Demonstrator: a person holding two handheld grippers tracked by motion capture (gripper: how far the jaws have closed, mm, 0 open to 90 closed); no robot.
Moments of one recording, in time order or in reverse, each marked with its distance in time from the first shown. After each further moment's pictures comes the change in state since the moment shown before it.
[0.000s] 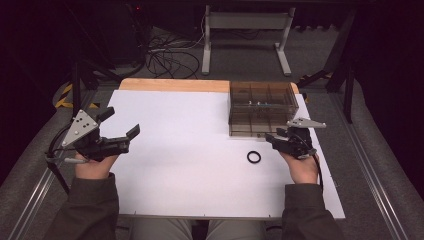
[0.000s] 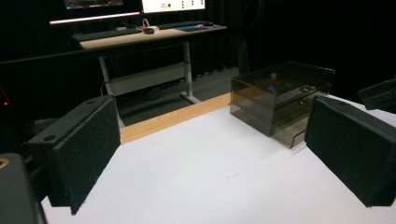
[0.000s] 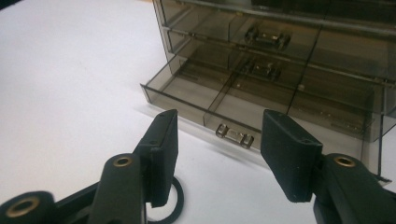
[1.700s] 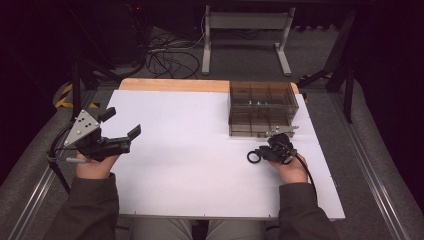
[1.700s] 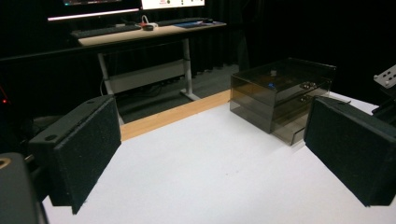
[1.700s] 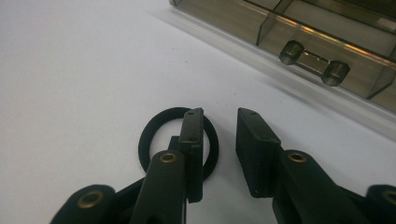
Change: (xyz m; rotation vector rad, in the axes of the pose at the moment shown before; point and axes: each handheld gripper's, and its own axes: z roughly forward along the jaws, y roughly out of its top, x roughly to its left) left arm 0.000 -0.002 0.003 0.012 -0.002 -0.001; right arm 0.011 -0.026 0.050 0.290 0.115 -0.069
